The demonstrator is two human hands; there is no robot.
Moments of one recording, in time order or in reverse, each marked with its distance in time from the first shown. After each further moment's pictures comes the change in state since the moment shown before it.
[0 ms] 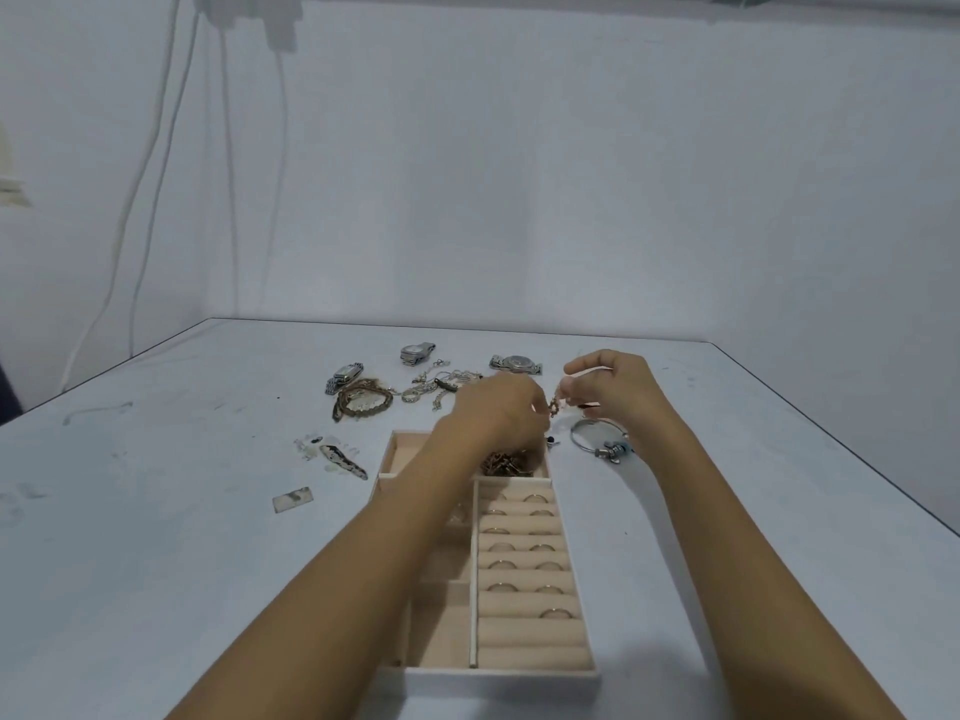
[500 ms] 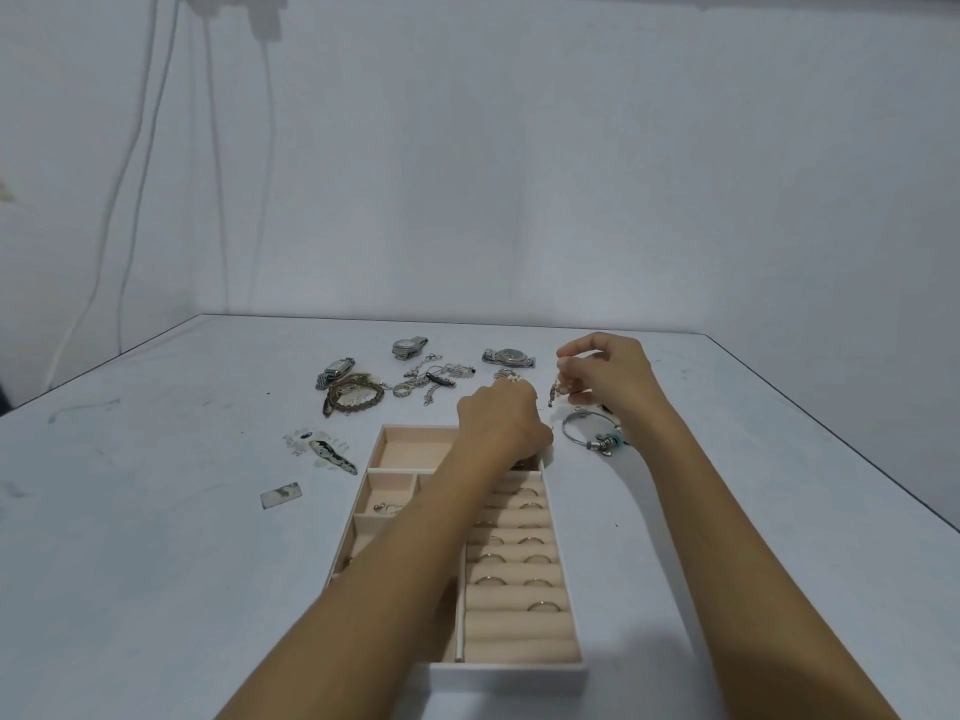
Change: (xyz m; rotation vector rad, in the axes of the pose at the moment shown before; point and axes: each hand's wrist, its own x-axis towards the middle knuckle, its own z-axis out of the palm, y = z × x) left_hand 0.003 0.013 0.027 -0.036 0.102 -0.158; right_hand 0.000 -0.003 0.000 0.003 0.061 -0.089
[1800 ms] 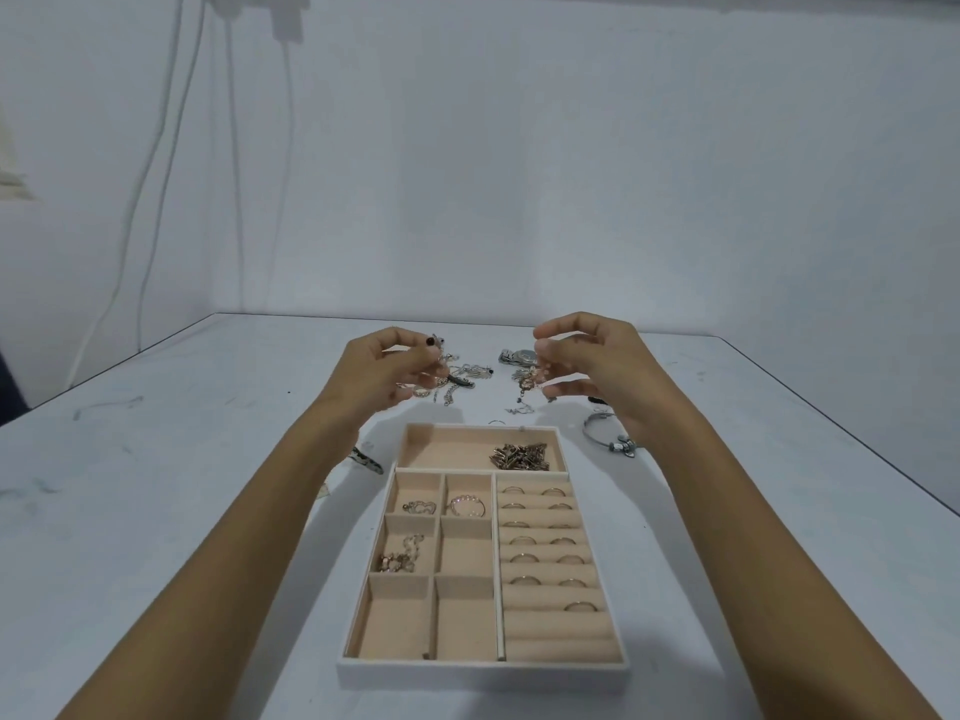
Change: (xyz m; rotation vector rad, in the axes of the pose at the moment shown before) left_hand -0.039 -0.111 -0.082 -1.109 0.111 -0.077; right_hand -0.030 -0.040 0.019 0.151 -0.236 -0.065
